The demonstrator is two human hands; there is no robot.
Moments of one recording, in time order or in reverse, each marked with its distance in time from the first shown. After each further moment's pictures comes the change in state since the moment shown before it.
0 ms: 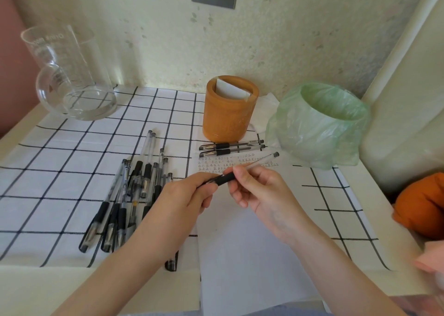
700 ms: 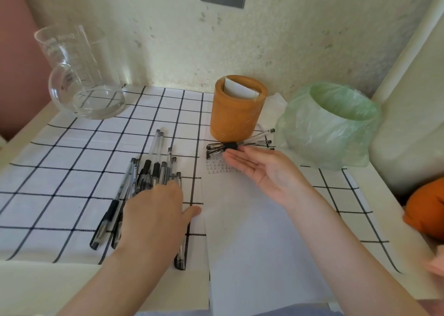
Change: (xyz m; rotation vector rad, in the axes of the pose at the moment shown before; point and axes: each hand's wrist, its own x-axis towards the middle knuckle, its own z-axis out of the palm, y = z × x) left_hand -0.010 -0.004 -0.016 1.229 0.088 -0.187; right_hand 0.044 -0.015 -0.003 0.318 0.139 0.153
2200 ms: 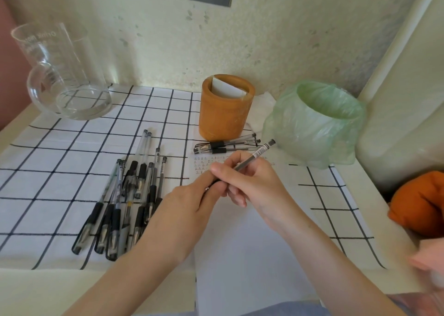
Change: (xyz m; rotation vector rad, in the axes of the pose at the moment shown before) left_hand 0.001 0.029 -0.001 -1.011 0.045 0.331; right_hand -0.039 0.008 0.006 -0.577 -0.157 -0.222
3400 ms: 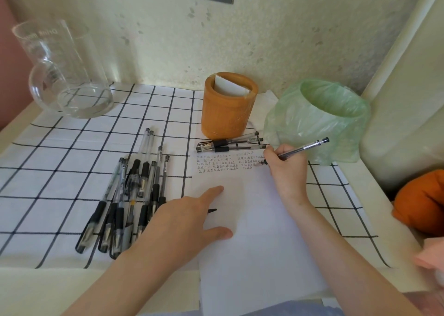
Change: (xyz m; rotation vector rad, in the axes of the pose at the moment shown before) left_hand -0.002 -0.018 0.003 0.561 -0.332 -0.107; right_hand 0.047 0.057 -0.062 -0.318 0.696 -0.188
